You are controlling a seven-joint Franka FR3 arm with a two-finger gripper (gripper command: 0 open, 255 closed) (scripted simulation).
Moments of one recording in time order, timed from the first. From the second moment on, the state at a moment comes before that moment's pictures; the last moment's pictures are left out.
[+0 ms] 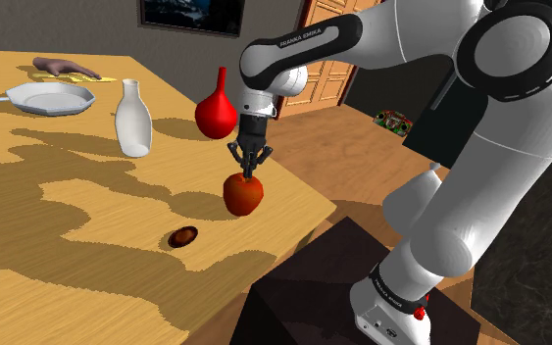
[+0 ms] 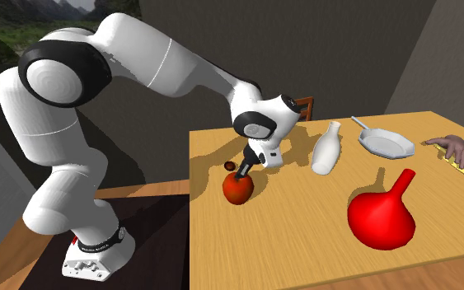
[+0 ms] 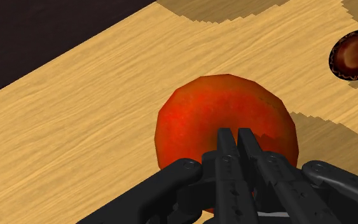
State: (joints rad) arm 0.01 0.13 0.18 -2.08 0.26 1.87 0.52
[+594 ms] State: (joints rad) arm 0.01 0.09 0.18 -2.04 0.26 1.78 0.53
